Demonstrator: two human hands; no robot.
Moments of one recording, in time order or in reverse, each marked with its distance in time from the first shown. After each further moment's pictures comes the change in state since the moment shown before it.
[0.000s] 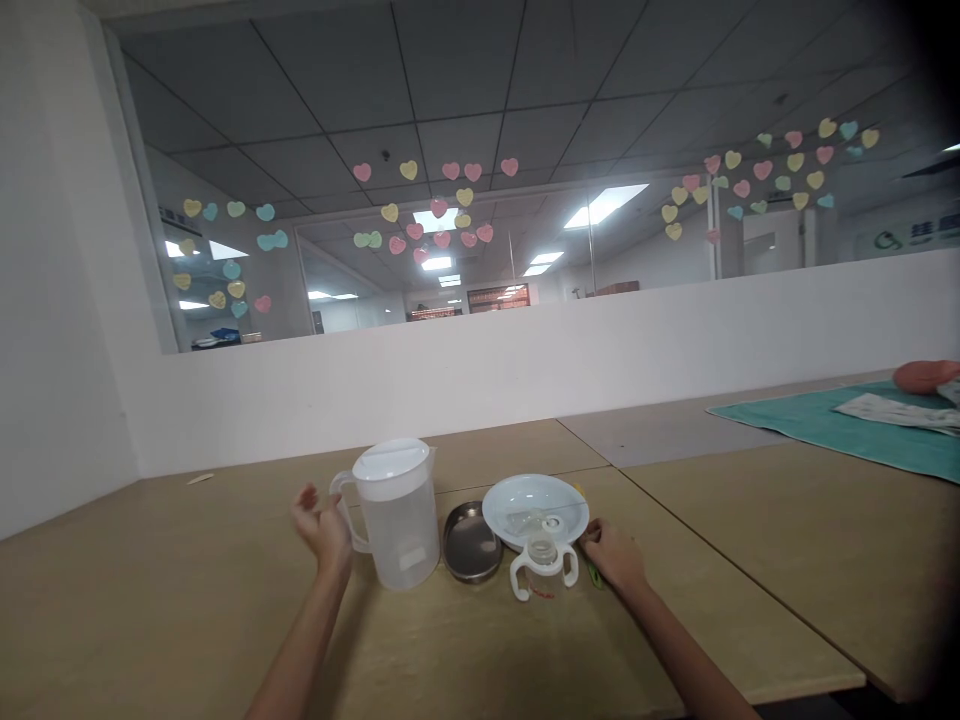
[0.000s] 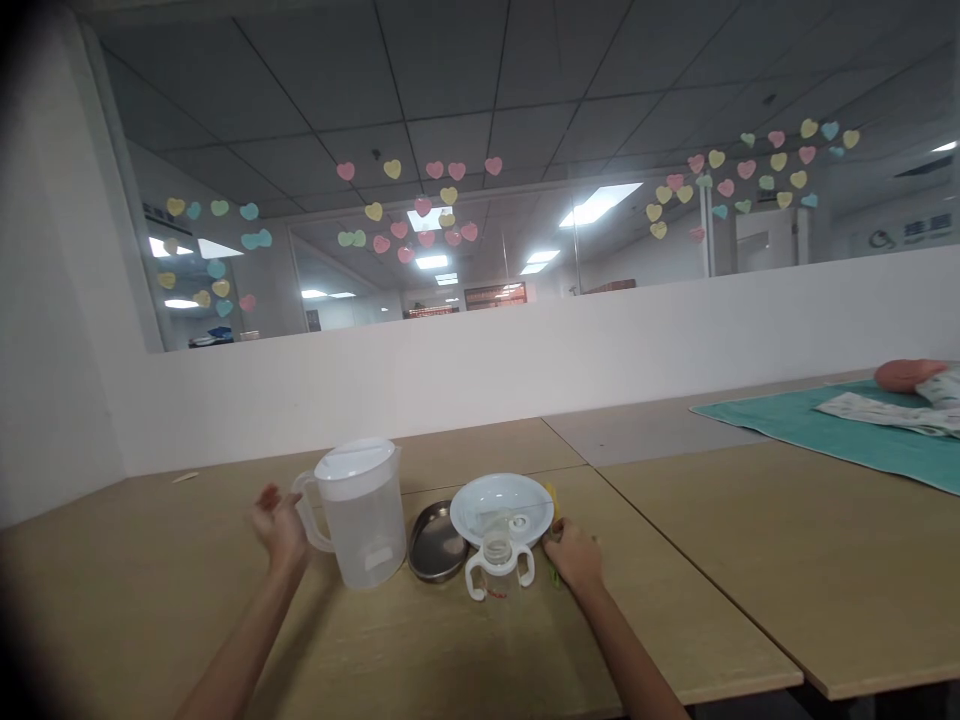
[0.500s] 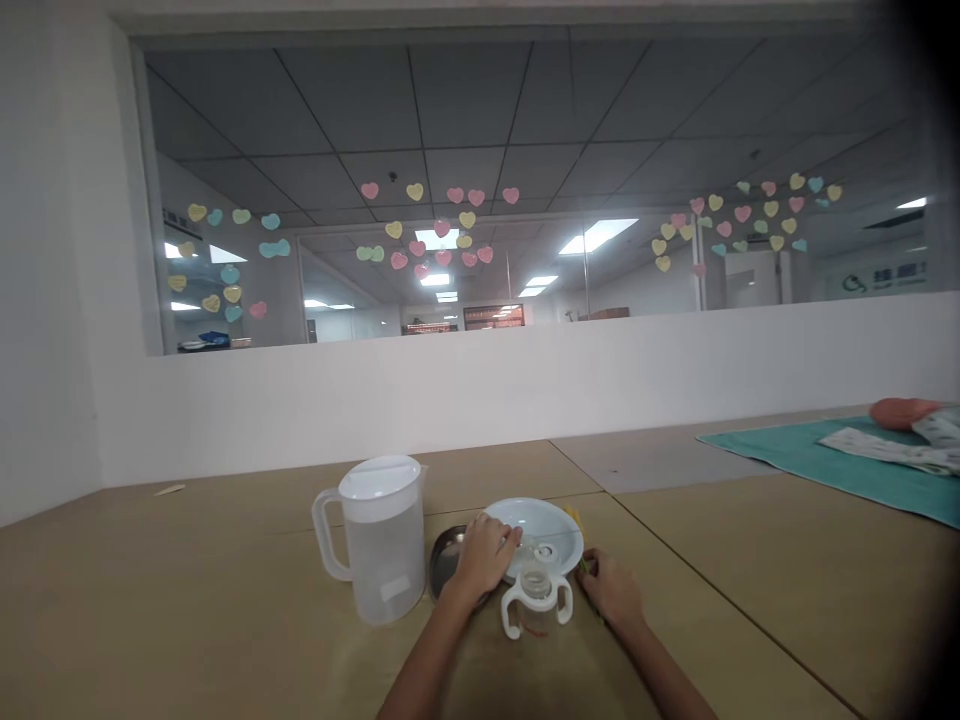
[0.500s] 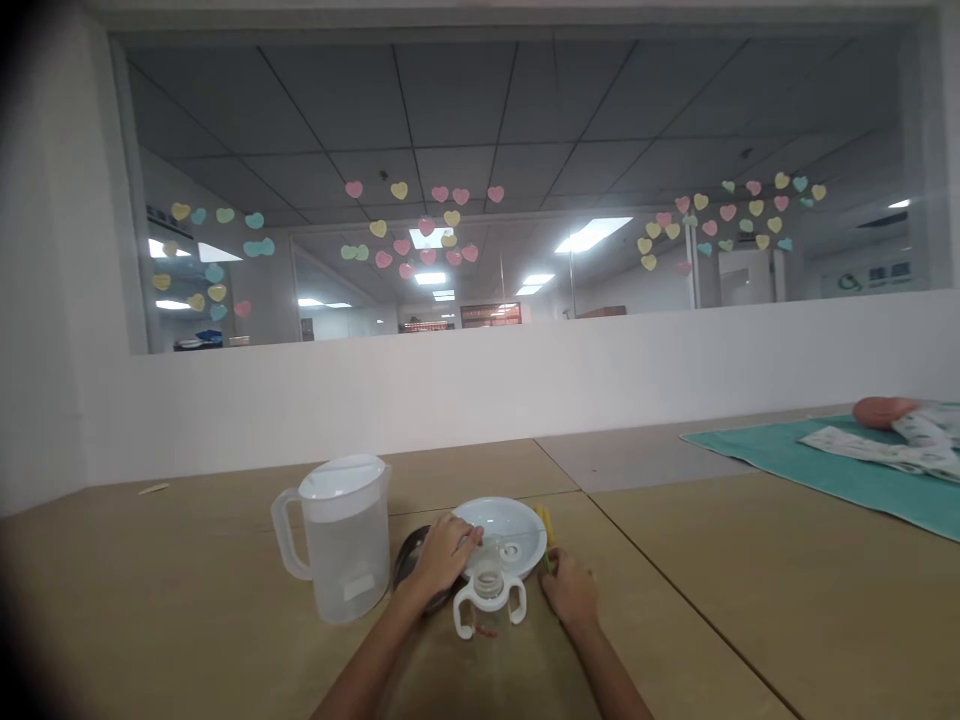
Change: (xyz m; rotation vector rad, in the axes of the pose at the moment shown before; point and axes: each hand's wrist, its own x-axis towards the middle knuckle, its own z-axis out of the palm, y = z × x) left_hand -0.168 0.033 0.099 0.291 -1.116 0.818; right_hand 0.001 0.005 0.003 -0.065 0.014 -0.042
